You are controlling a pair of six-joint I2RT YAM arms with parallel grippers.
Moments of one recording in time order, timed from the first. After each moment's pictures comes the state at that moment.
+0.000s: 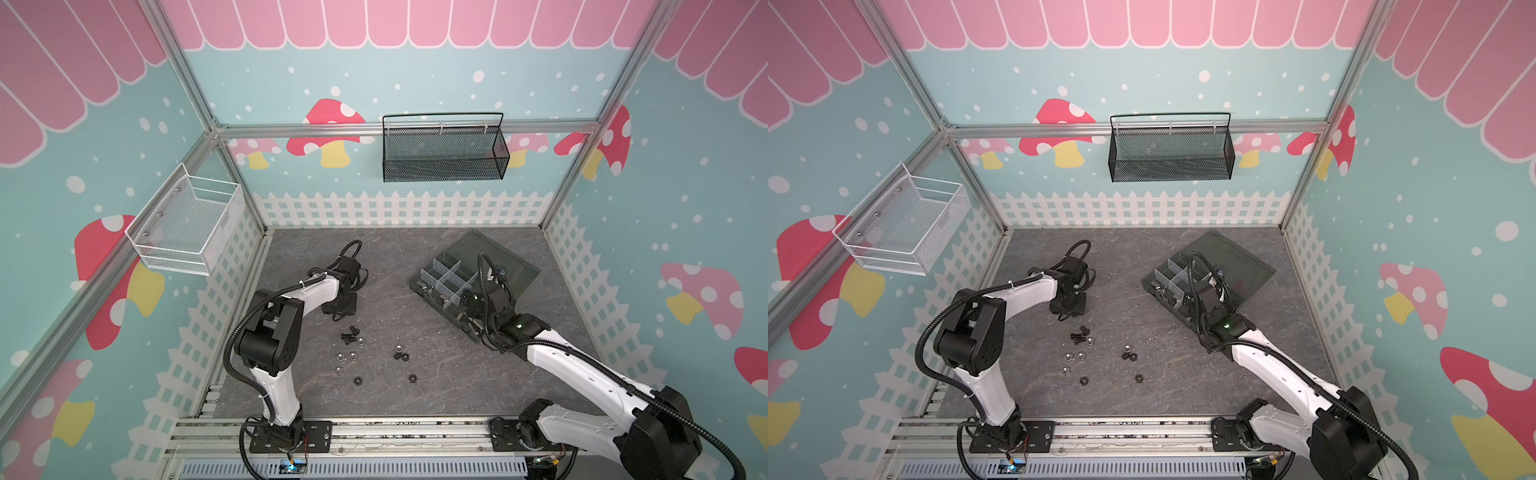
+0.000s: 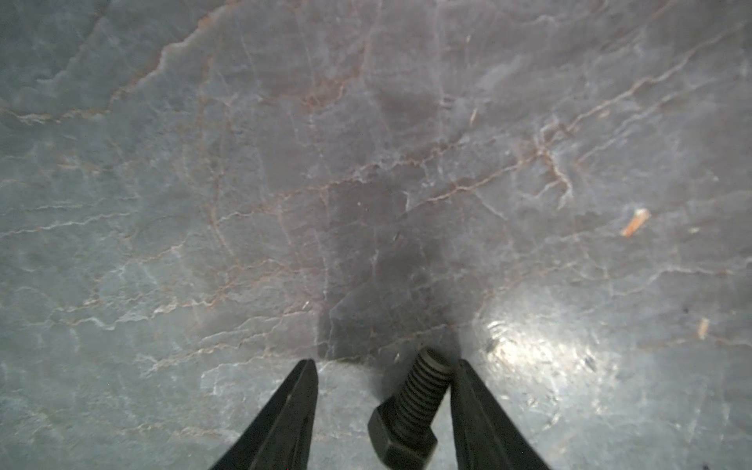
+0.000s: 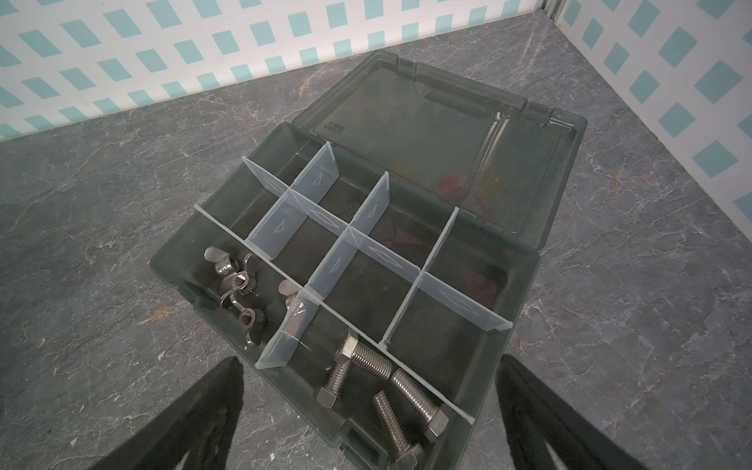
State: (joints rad) left arm -0.31 1.86 1.18 -0.68 -0.18 -0.31; right arm 0.57 1.13 0.77 -0.37 0.54 0.58
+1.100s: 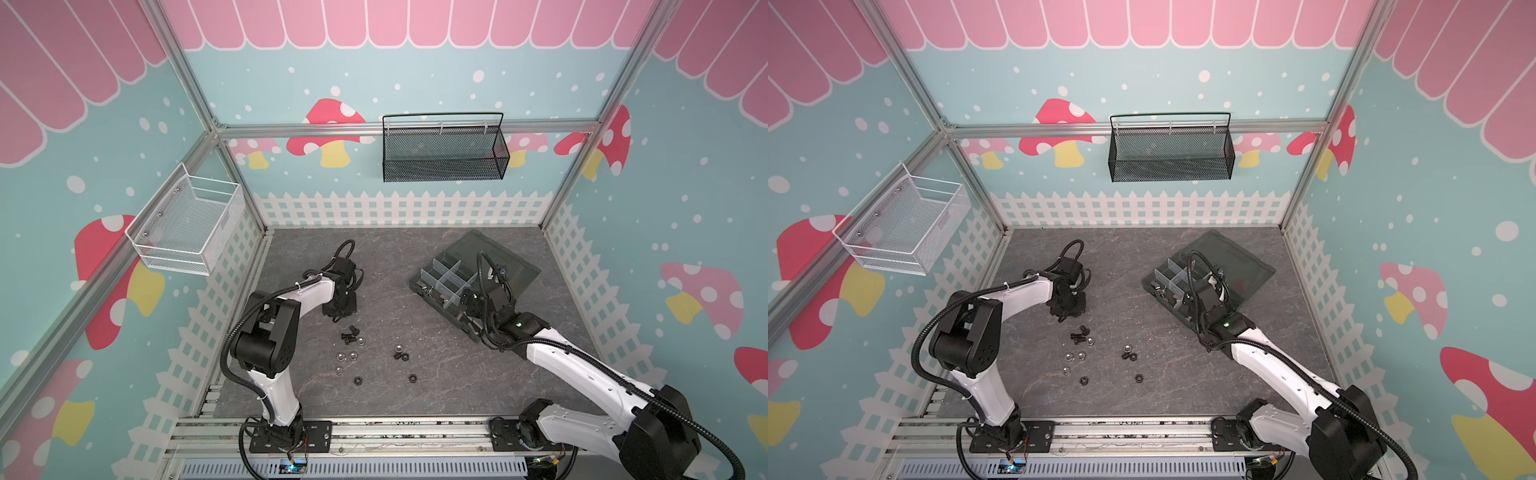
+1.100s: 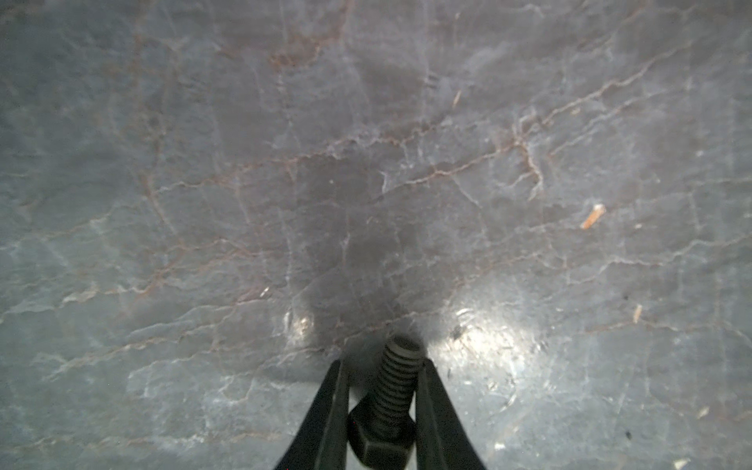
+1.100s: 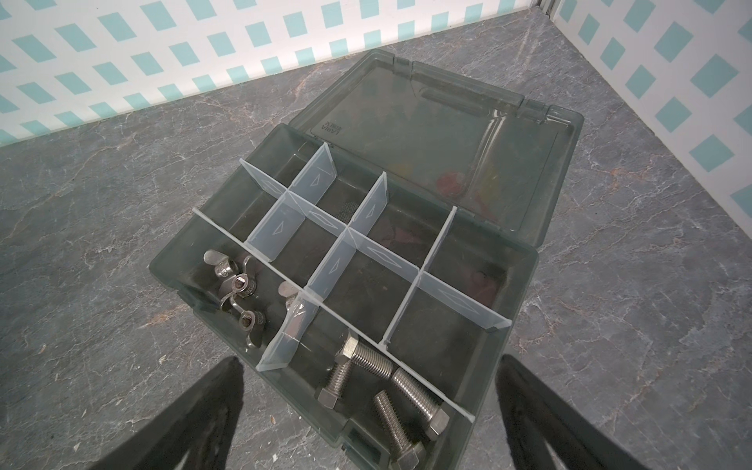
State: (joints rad) left arm -0.28 1.84 1.14 -0.65 -0.05 -0.40; right arm 0.57 1.14 0.78 -0.39 0.55 0.60
